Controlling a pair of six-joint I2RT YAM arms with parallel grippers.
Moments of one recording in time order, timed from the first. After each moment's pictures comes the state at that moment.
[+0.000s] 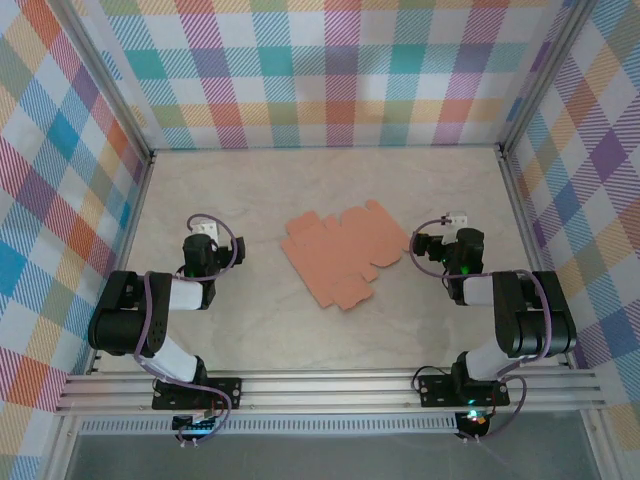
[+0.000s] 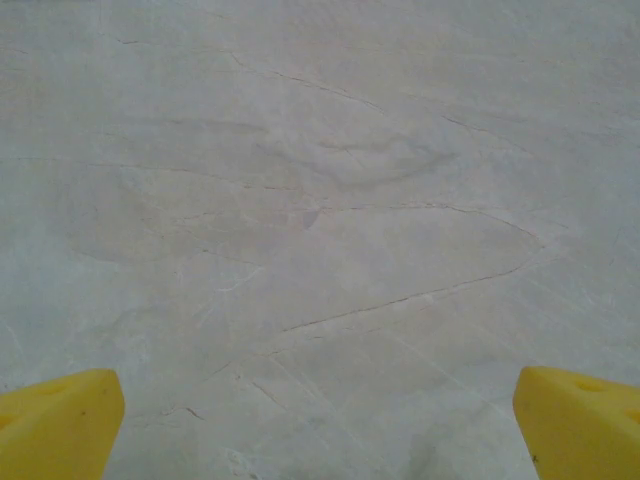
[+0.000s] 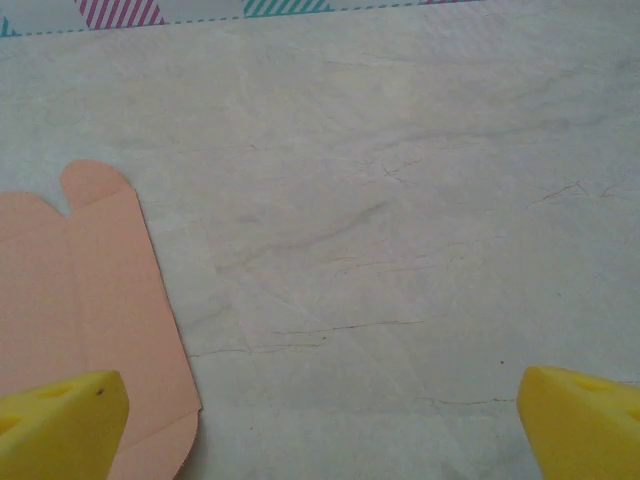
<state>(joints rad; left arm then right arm) -0.06 1.57 0.40 0.68 -0.10 -0.10 0.01 1.54 0.41 0.70 -0.10 0.04</state>
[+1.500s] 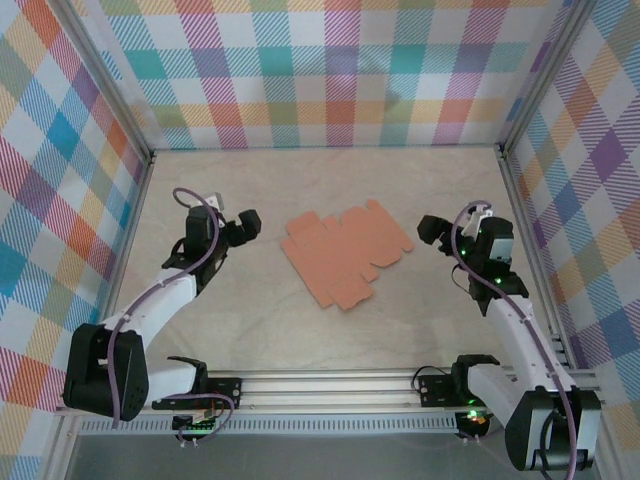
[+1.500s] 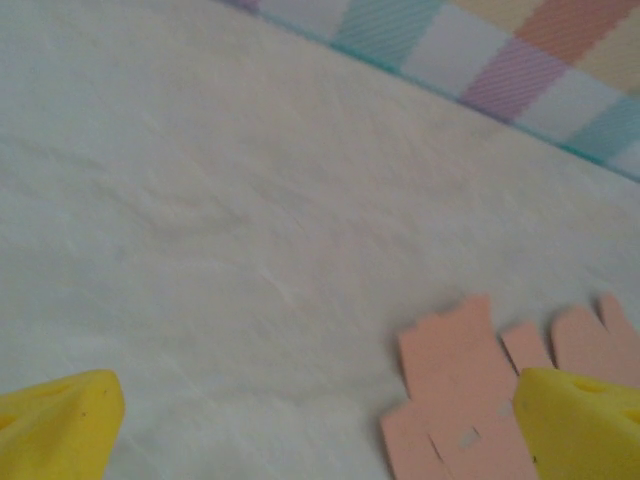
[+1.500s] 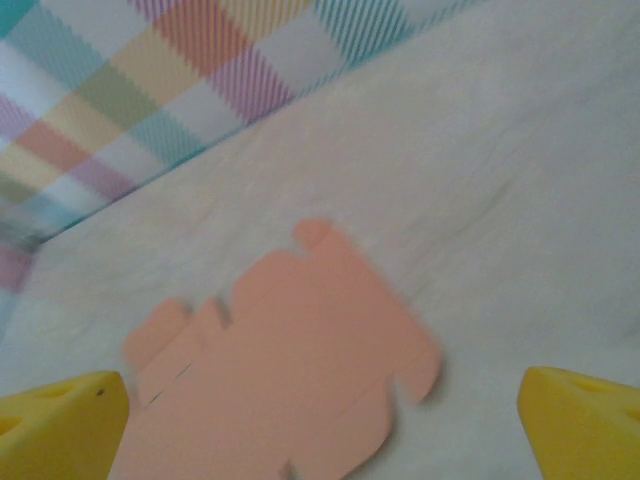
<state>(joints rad) -0.22 1.23 0.69 0.01 -0.02 -0.51 0.01 0.93 0.59 -0.12 -0.33 0.52</state>
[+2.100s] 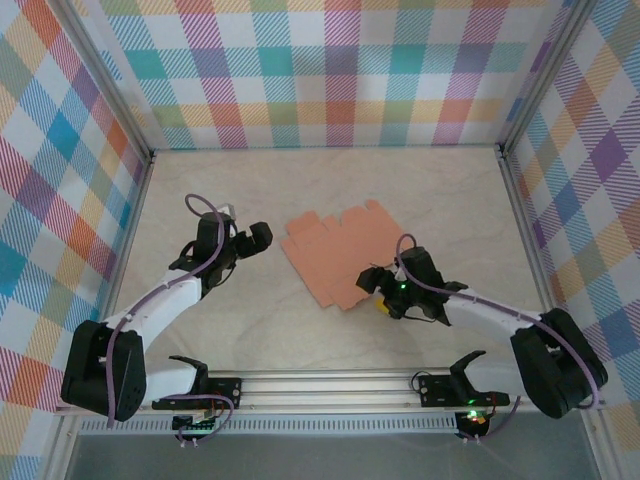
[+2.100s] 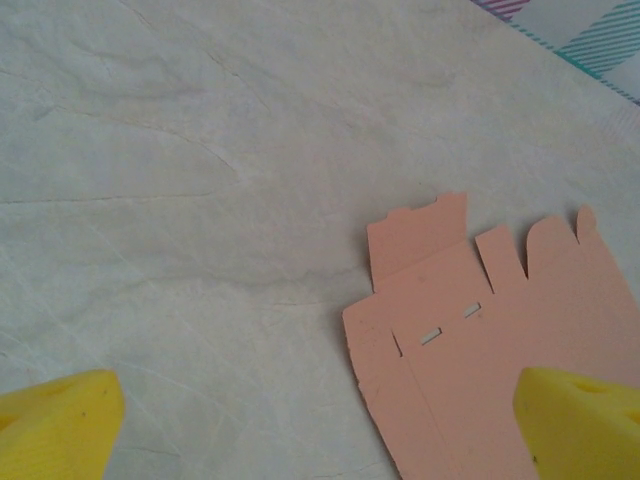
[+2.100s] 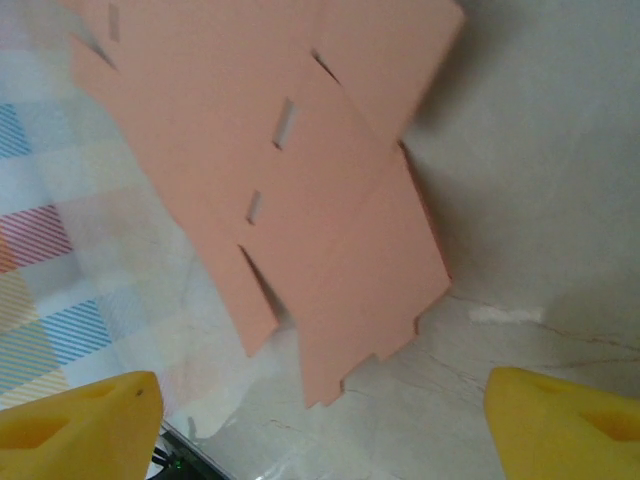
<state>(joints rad) -0.28 1.24 0.68 -0.09 0.02 -0.58 0.54 1.25 0.44 -0.03 -0.42 1.14</state>
